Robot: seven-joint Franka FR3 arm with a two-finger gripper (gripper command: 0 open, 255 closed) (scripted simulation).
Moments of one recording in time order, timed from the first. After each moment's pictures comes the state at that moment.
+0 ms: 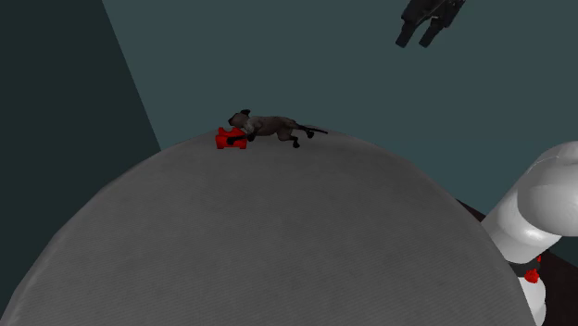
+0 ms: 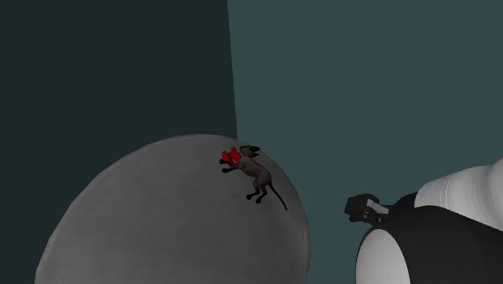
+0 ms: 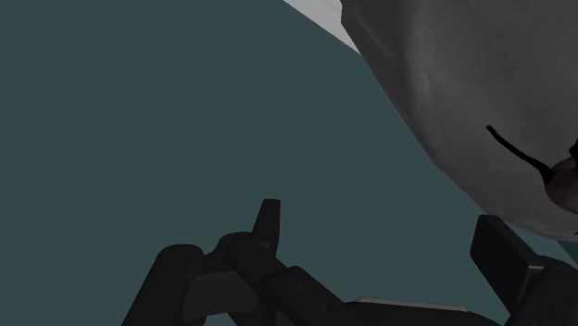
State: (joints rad) arm -0.01 -0.81 0.05 -2.26 0.10 1.71 0.11
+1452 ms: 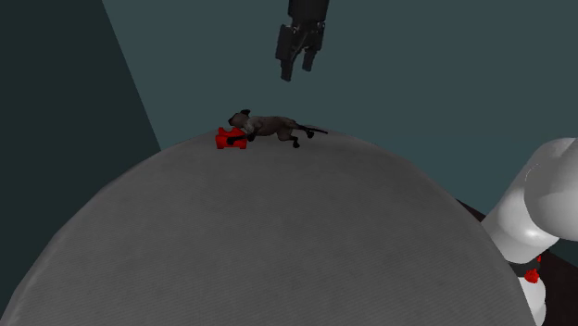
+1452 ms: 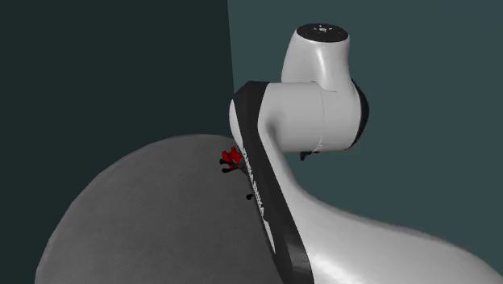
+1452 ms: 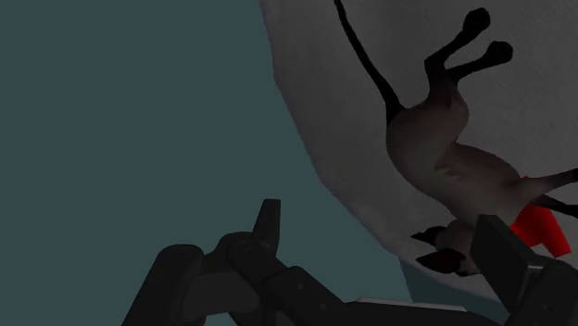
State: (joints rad) arm 0.16 -0.12 0.28 -1.81 0.05 1.81 0.10
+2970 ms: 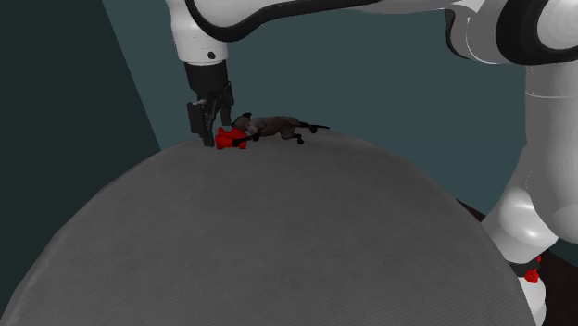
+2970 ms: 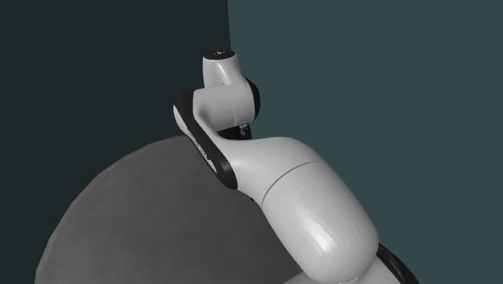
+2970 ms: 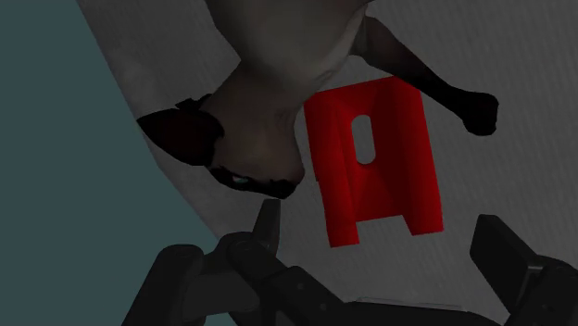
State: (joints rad) arm 0.39 0.51 0.40 -1.27 -0.17 1.73 0.07
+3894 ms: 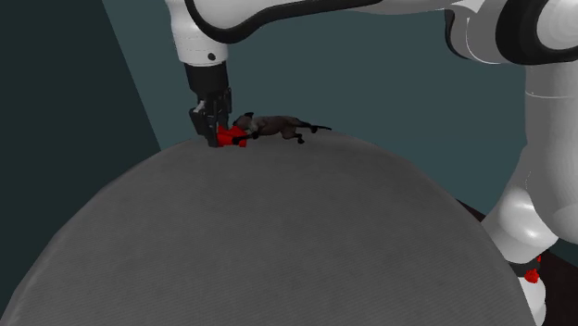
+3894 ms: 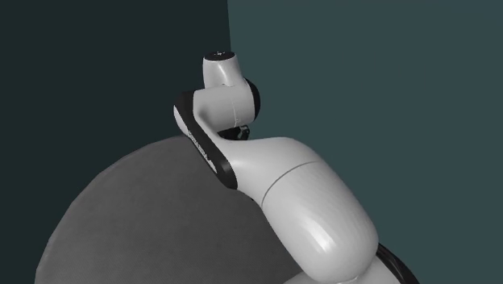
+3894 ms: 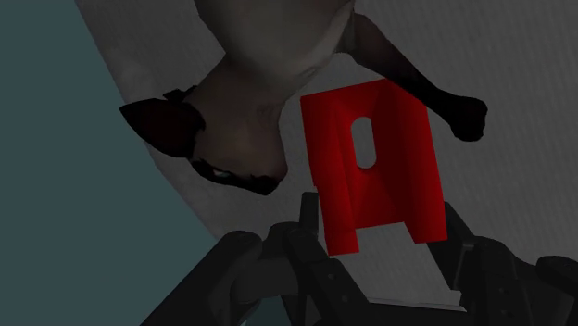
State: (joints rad) arm 0.39 0.51 0.40 -1.27 -0.17 1.73 0.07
